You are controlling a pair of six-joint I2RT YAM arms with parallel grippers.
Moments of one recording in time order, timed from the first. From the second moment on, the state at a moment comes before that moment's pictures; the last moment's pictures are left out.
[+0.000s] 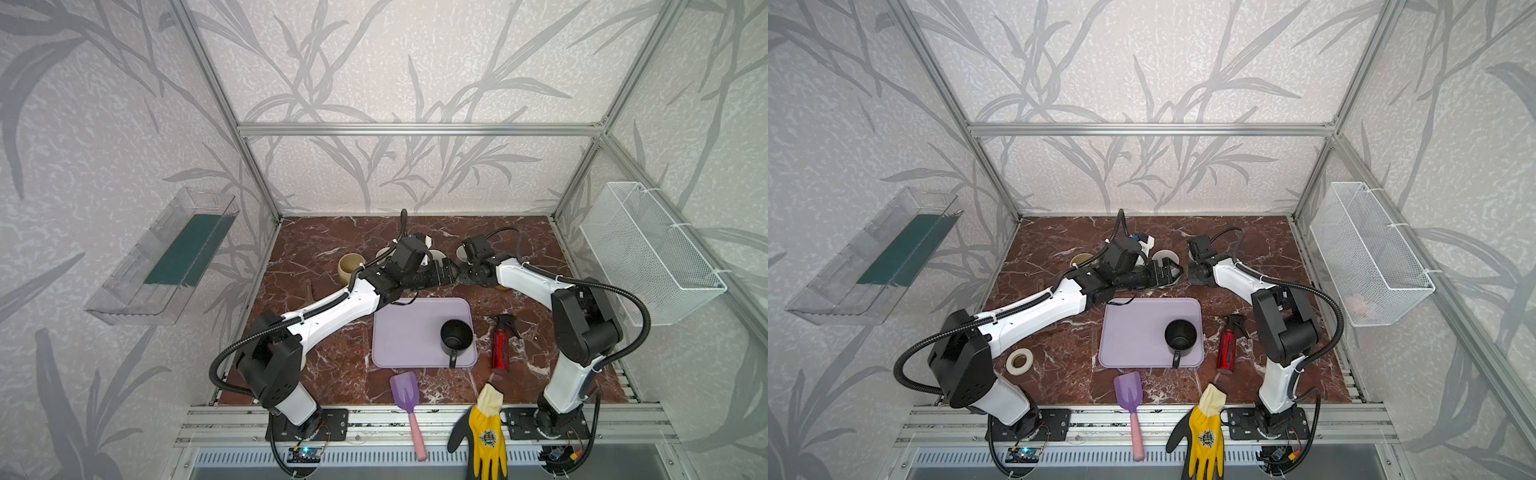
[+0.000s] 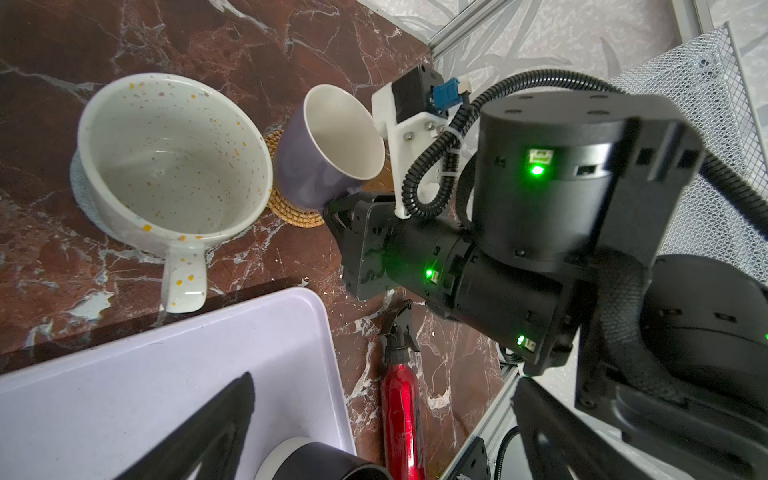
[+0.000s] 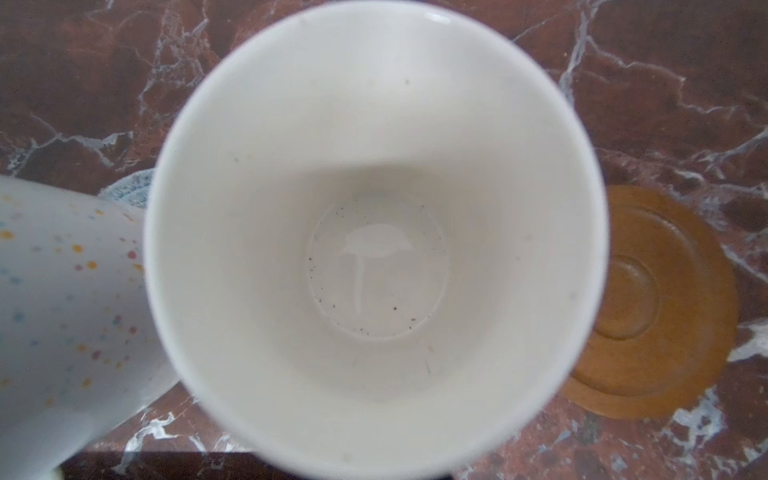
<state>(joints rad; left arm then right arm) -0.75 1.60 1.24 -0.21 0.21 -0.84 0.40 1.83 1.22 -0.44 0.19 0.39</state>
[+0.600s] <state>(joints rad) -0.75 1.60 1.24 -0.21 0.20 -0.84 0.41 1.83 1.13 -0.32 0.20 0.39</state>
